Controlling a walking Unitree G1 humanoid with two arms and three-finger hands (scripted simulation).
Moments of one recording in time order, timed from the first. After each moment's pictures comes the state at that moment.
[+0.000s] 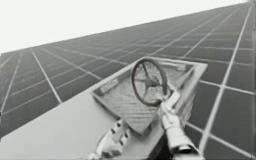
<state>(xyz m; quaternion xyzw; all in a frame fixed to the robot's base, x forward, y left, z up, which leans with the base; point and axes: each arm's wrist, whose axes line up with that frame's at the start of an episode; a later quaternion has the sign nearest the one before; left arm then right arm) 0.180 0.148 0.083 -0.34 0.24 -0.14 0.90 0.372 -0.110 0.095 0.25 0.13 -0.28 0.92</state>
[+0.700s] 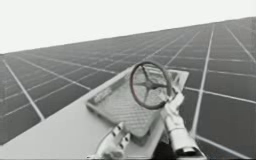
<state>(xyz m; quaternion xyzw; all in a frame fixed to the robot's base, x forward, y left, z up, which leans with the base) 0.170 0.157 0.075 -0.35 0.26 -0.12 0.89 0.373 -0.108 0.099 0.24 0.12 -0.28 0.92</state>
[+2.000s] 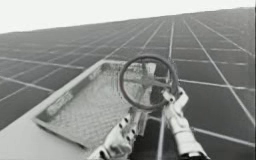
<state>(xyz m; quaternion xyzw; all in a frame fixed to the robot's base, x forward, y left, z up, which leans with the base) 0.183 0.148 0.085 -0.36 0.21 -0.15 0.90 0.373 -0.097 0.115 0.24 0.10 -0.26 0.93</state>
